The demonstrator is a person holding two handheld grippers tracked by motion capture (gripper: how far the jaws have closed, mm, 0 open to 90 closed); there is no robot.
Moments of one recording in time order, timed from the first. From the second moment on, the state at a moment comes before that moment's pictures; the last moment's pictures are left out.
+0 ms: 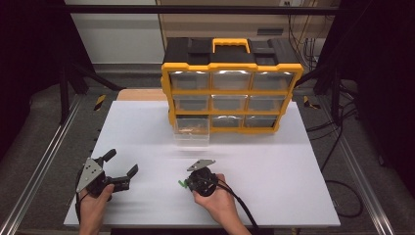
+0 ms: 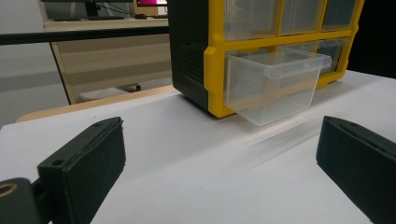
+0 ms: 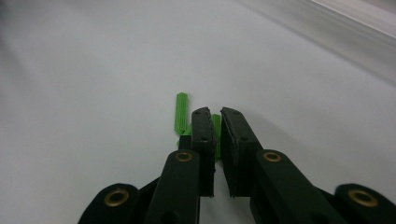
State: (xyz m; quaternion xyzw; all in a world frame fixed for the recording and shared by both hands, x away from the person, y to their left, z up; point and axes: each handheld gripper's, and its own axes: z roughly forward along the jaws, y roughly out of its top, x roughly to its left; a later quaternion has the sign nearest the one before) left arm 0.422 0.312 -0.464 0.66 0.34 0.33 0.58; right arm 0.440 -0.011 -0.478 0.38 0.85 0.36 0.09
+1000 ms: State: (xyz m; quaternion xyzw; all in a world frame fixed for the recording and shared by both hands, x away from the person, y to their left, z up) left arm 0.422 0.312 -0.464 0.66 0.35 0.32 0.58; right arm 0.451 -0.069 -0.436 0.41 0.78 0.46 0.16
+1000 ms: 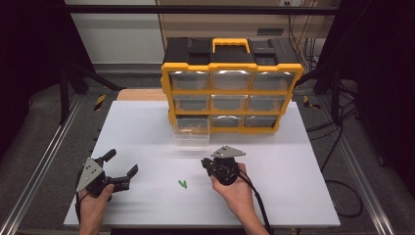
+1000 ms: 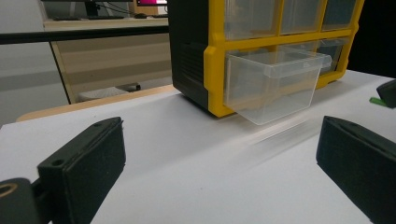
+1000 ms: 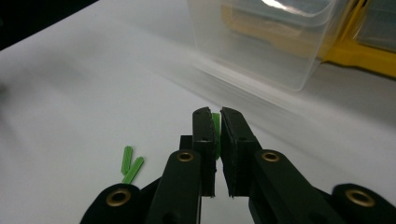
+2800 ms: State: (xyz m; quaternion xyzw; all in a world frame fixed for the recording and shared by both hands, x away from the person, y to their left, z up) left arm 0.422 0.315 -0.464 0.66 0.35 0.33 0.58; right arm 0.533 -0.050 -0.376 0.41 0.75 0.48 0.21
